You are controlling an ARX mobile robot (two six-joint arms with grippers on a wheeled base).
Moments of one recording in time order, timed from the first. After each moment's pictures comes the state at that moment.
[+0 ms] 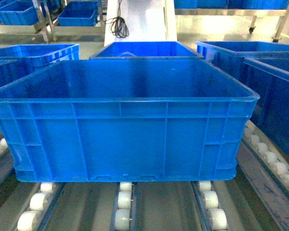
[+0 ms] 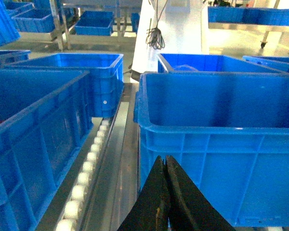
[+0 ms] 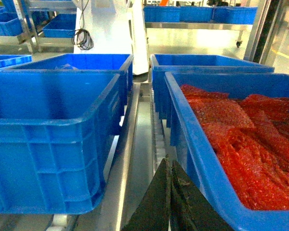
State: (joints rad) left arm 0.00 0.79 0.03 0.76 0.00 -0.02; right arm 0.00 0.78 0.02 0.75 0.00 0.01
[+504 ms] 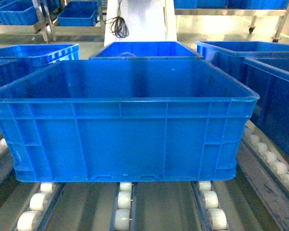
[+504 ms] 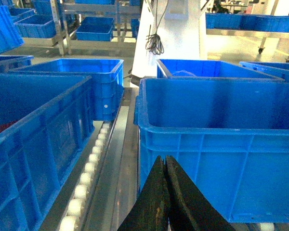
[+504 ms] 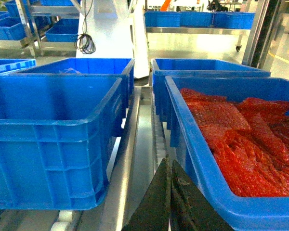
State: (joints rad) left arm 0.00 0.52 0.02 0.52 0.00 -0.02; right arm 0.00 0.52 0.01 0.51 0.00 0.01
